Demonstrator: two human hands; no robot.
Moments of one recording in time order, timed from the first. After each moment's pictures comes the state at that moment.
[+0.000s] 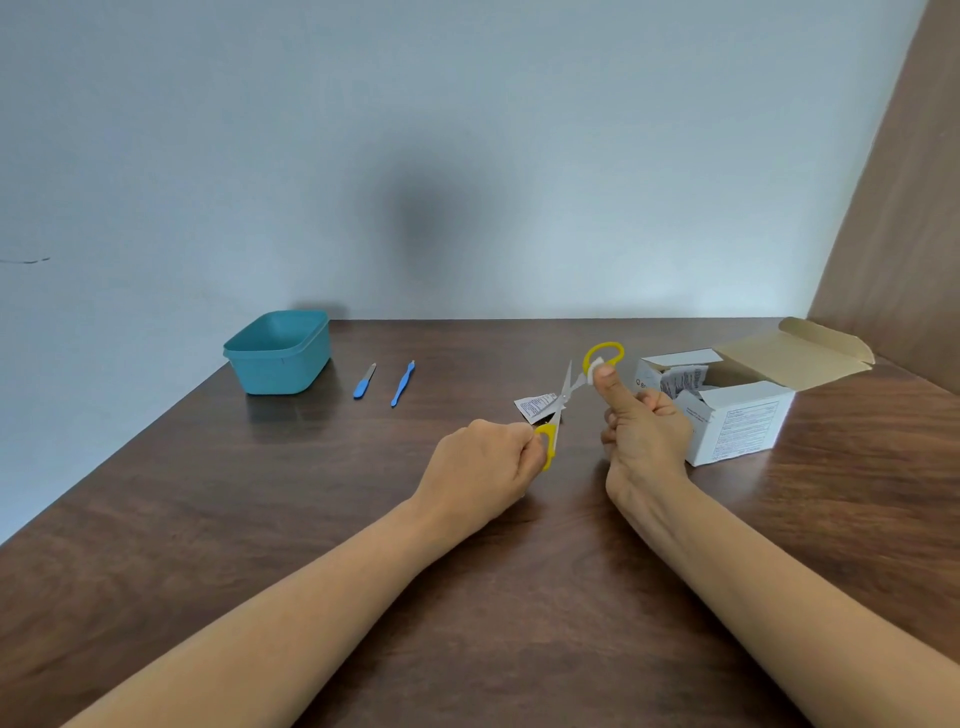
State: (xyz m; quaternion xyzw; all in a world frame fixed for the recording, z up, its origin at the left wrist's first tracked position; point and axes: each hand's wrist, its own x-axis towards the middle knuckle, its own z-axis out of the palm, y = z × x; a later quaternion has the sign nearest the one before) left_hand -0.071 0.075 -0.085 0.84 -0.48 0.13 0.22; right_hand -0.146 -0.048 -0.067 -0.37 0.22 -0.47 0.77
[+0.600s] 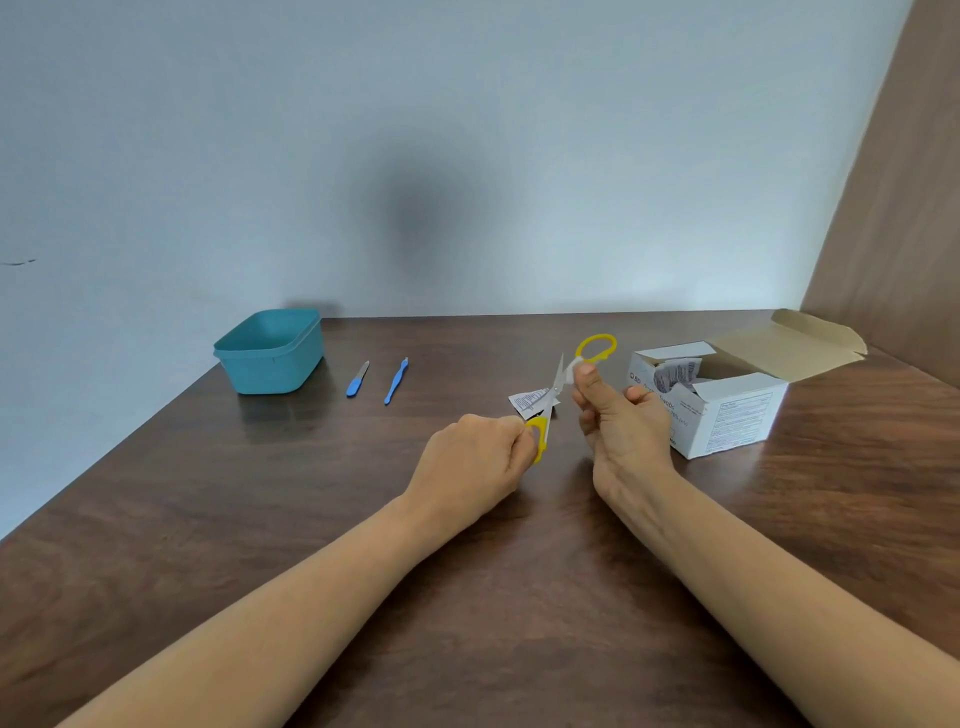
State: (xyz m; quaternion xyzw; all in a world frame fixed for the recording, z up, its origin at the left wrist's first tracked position) left_hand -0.068 0.075 -0.086 0.84 -0.48 0.13 0.22; right_hand -0.144 -0.042 -0.066 -0.35 0.22 -0.44 0.80
